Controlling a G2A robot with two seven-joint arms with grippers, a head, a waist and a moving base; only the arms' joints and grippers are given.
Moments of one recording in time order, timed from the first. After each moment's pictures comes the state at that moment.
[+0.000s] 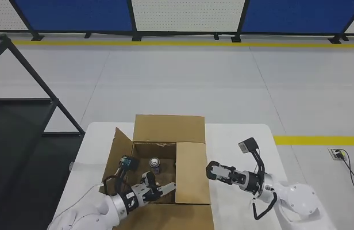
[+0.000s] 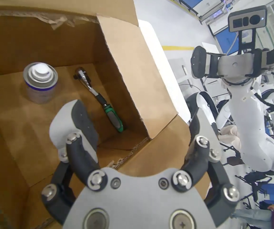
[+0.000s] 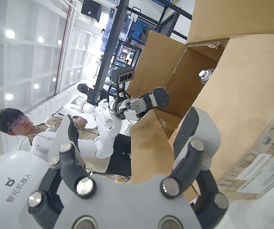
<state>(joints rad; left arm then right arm) 1.22 -1.10 -1.32 -1.97 0.41 -0.05 -0.76 -1.05 -1.21 1.43 -1.66 0.24 -0.26 1.06</state>
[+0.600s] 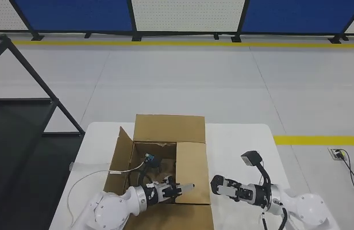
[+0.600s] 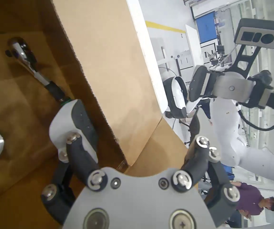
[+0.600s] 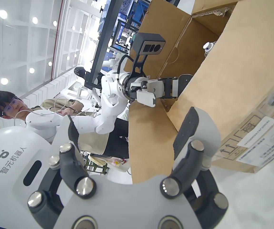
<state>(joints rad) 1.03 -1.15 -1.13 -1.75 0.18 0.00 -0.80 -1.12 -1.18 1.46 -1.69 0.26 -0.34 1.20</state>
